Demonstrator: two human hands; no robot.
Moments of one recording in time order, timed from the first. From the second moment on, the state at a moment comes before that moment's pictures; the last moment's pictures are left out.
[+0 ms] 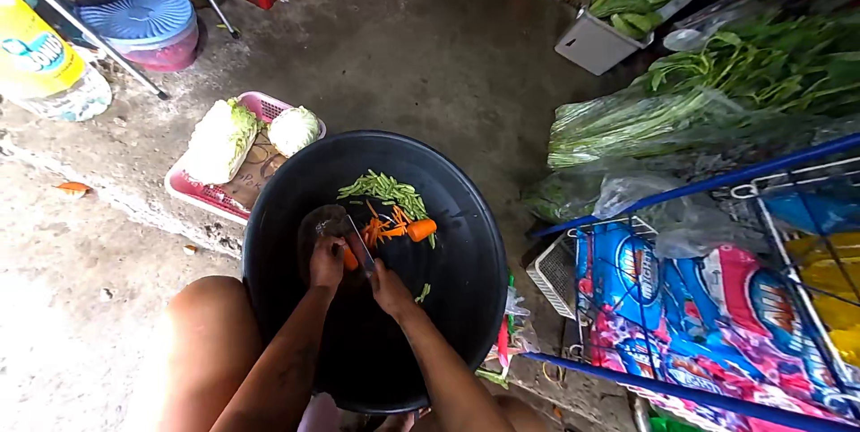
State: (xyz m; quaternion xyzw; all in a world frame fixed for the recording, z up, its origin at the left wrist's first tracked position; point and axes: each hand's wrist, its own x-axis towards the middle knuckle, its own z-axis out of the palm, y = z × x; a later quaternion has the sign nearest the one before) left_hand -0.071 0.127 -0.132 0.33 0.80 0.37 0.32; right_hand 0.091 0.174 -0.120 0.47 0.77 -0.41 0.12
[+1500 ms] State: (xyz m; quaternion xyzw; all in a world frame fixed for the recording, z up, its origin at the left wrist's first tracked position) left_hand -0.069 0.126 -0.142 0.32 0.80 0.41 0.31; right_hand 0.081 0.156 -0.080 0.50 0.79 -0.30 0.21
